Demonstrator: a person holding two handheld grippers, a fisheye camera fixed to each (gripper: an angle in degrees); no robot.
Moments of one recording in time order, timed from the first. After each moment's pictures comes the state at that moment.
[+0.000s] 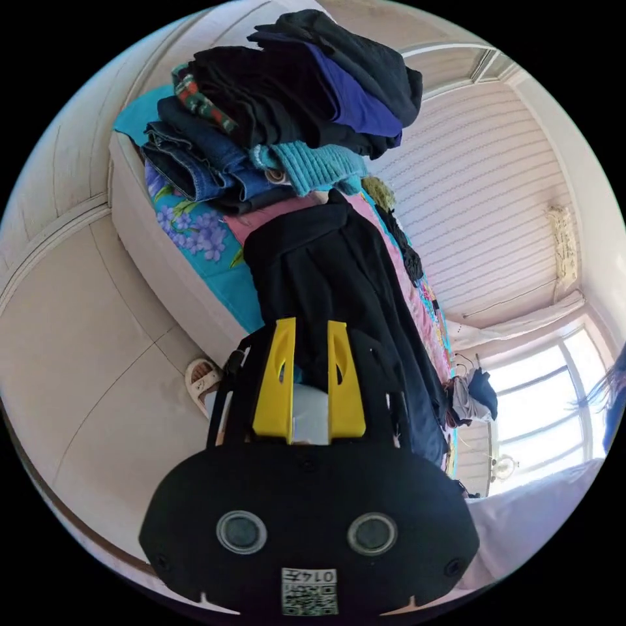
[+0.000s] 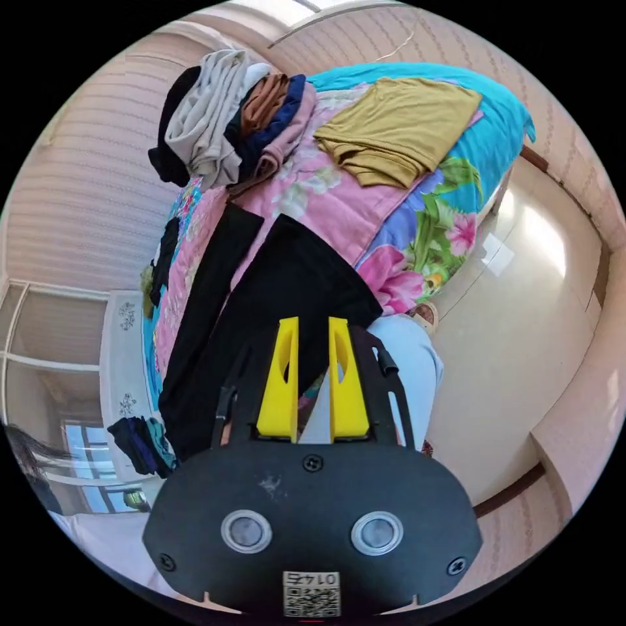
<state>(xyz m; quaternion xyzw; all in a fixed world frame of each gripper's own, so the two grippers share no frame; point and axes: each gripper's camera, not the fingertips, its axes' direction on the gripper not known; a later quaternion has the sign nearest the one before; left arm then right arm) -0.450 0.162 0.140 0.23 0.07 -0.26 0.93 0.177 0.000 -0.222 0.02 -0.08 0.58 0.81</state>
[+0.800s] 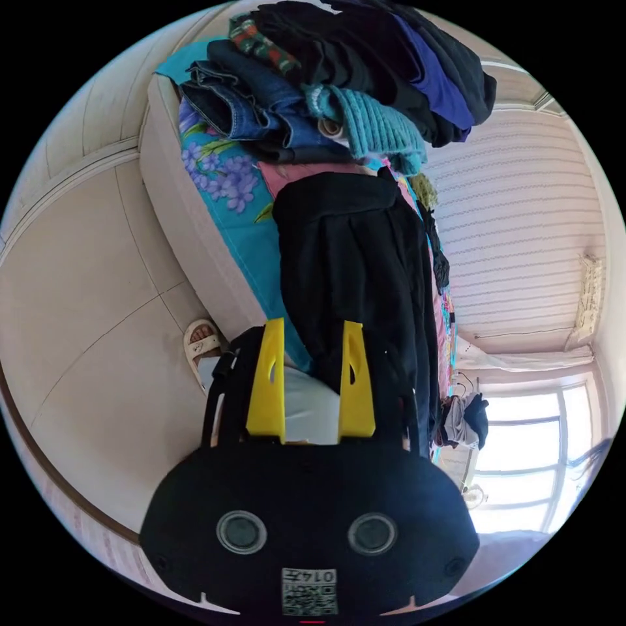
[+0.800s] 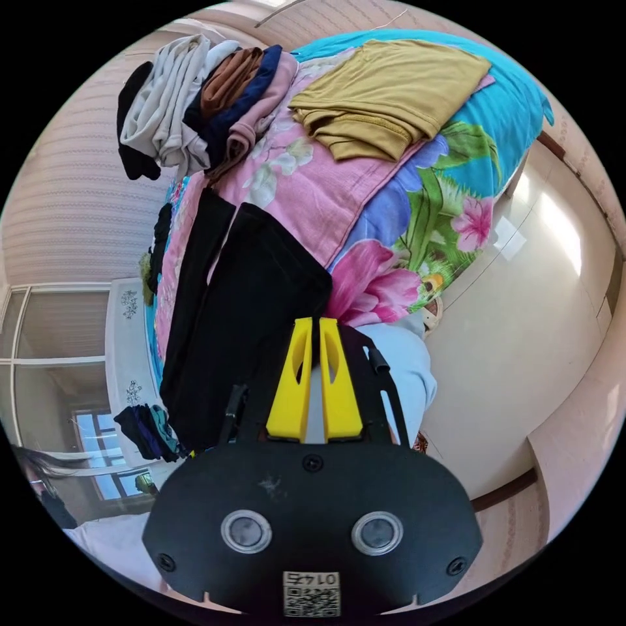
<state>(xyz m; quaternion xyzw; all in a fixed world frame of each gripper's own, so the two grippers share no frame) -0.459 0.131 0.168 0.19 0.09 -0.35 0.91 0.281 0.057 -0.353 -0.02 -0.13 0.55 0.82</state>
